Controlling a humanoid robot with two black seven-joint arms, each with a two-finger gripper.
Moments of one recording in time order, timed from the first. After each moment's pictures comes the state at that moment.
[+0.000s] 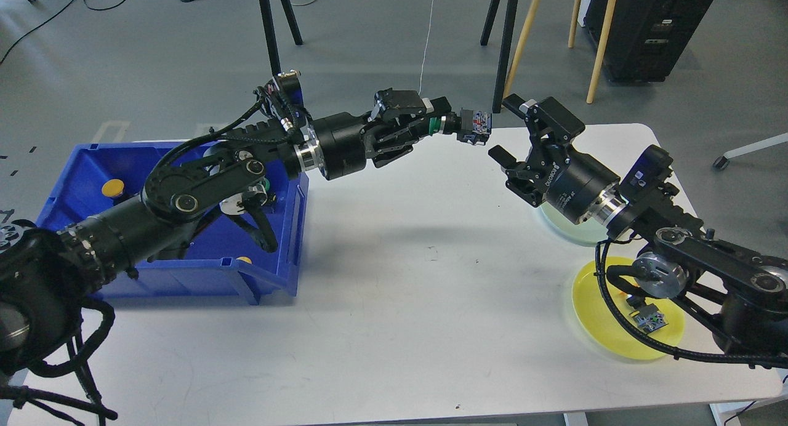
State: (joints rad) left arm -1.03 0.18 -0.27 -0.79 0.68 -0.49 -0.49; right arm 0.66 -0.49 0.49 1.30 -0.48 0.07 0.40
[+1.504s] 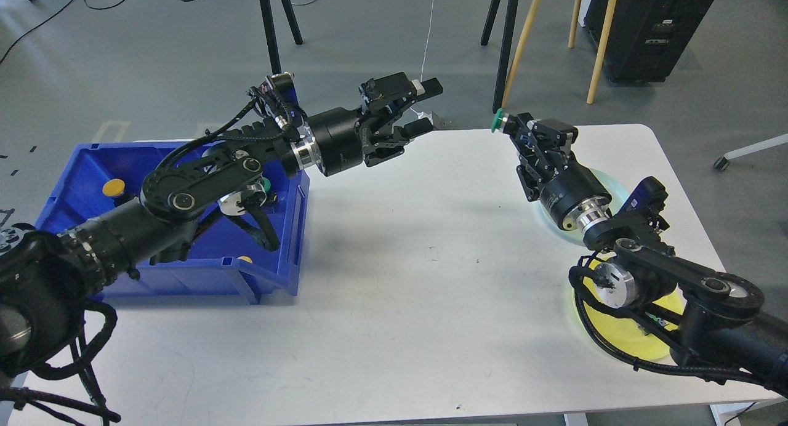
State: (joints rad) left arm -1.02 0.18 -0.30 -0.78 0.64 -0.49 -0.49; right arm 0.60 -0.39 0.52 1.17 -0.15 -0.35 0.36
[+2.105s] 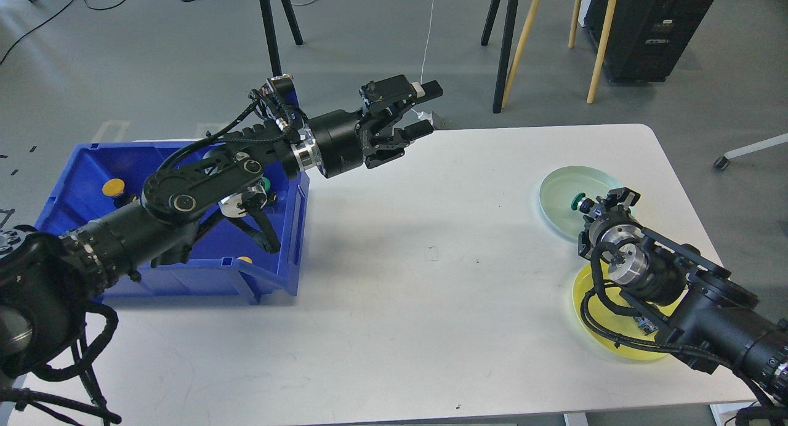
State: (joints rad) left arm -1.01 0.17 -0.30 -0.78 0.63 -0.49 -0.49; right arm 0.61 -0.31 0.59 0.85 0.11 -0.45 0.15
